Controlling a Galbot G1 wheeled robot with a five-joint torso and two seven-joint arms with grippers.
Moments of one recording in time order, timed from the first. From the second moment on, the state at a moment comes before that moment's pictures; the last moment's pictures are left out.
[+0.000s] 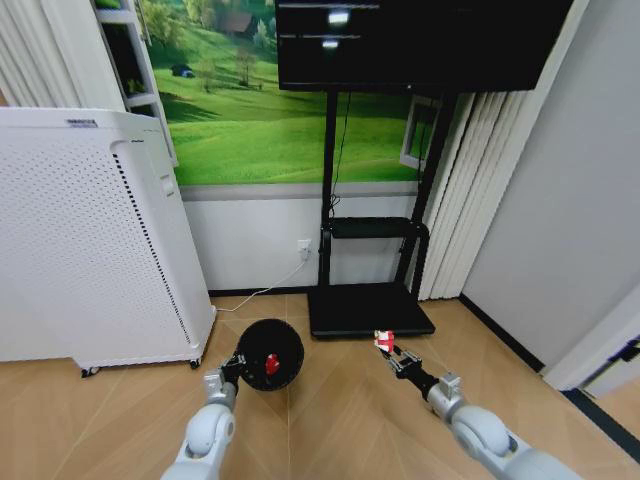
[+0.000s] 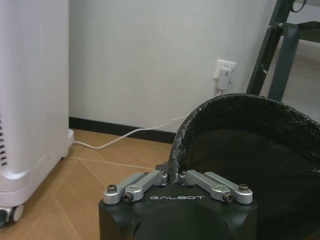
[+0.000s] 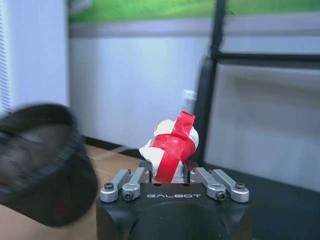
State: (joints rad) left arm 1.20 -1.42 -0.40 -1.69 -0.35 0.24 -0.19; right arm -1.30 0.69 0.23 1.81 0.67 0.17 -0.11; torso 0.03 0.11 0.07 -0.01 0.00
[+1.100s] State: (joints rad) left arm 1.18 -1.53 -0.27 -1.62 -0.27 0.24 -0.19; right arm -1.01 0.88 -0.16 1.73 0.54 0.16 -0.11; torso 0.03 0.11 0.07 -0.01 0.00
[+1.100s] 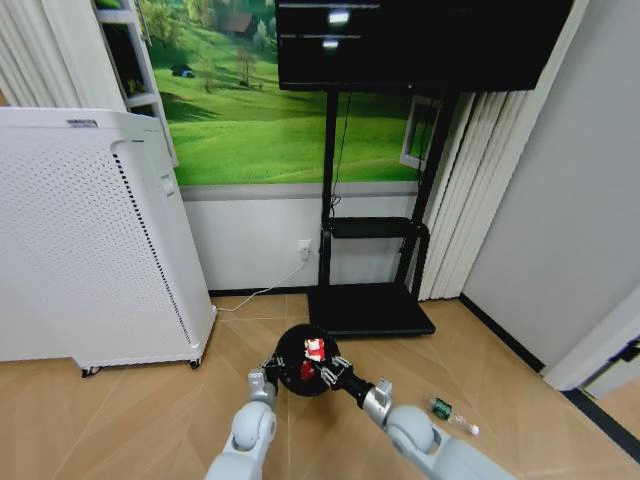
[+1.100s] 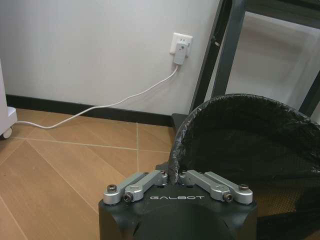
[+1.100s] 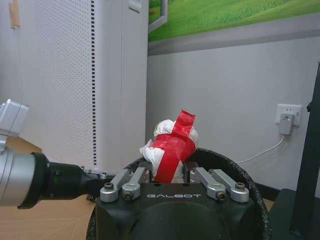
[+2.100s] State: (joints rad) left arm 1.21 -1.52 -0.30 -1.67 -0.27 0.24 -0.18; right arm -1.02 0.89 -0.07 1.73 0.59 0.13 -0.10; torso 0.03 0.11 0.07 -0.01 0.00
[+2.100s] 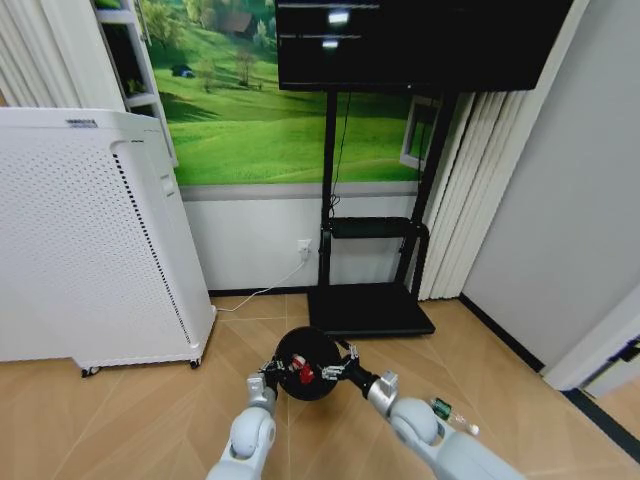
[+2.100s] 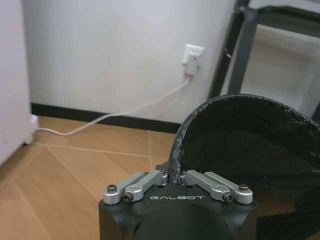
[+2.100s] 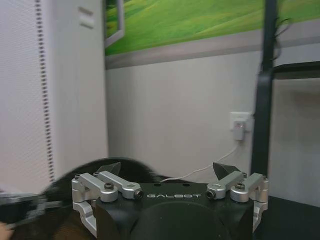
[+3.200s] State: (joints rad) left arm 1.61 -1.31 -0.69 -2.15 -0.41 0.23 -0.18; right arm -1.15 1.03 0.42 1.49 0.67 -0.07 0.23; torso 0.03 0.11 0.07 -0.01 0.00
